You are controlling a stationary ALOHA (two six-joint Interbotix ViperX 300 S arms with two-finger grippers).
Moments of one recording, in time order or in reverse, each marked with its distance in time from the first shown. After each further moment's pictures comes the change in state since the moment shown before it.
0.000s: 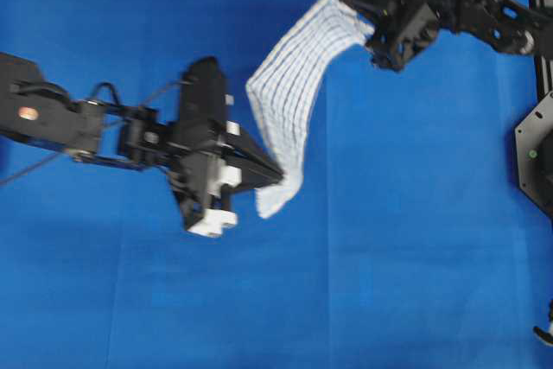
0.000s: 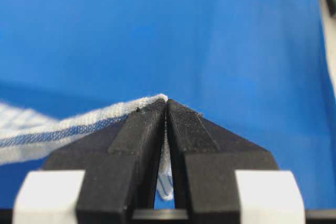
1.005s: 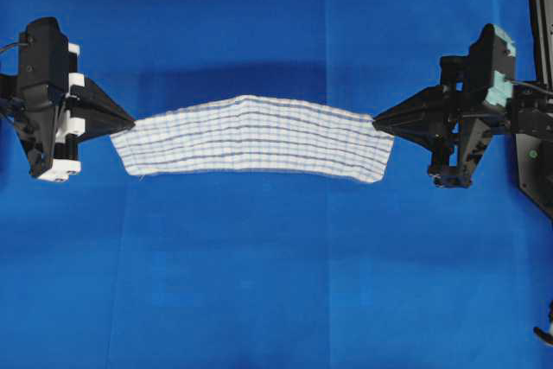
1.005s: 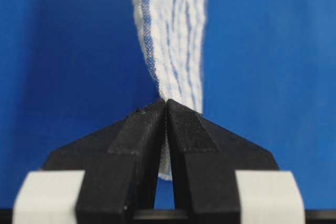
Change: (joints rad) left arm 0.164 -0.580 0.545 0.002 0.225 0.192; right arm 0.411 -0.250 0.291 0.169 -0.006 0.009
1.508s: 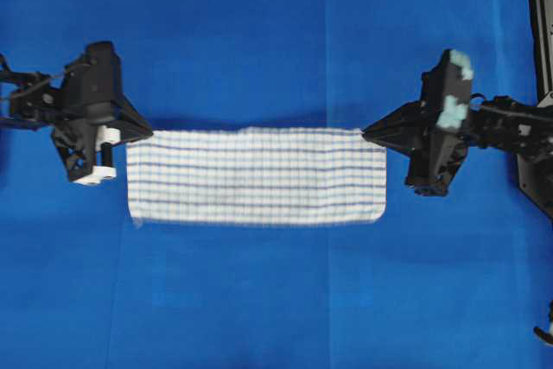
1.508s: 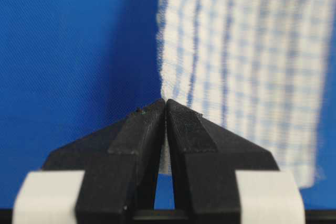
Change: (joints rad) left arm 0.017 0.218 -0.025 0.000 -0.054 0.029; right arm 0.048 0.149 -0.003 0.000 -0.061 0.002
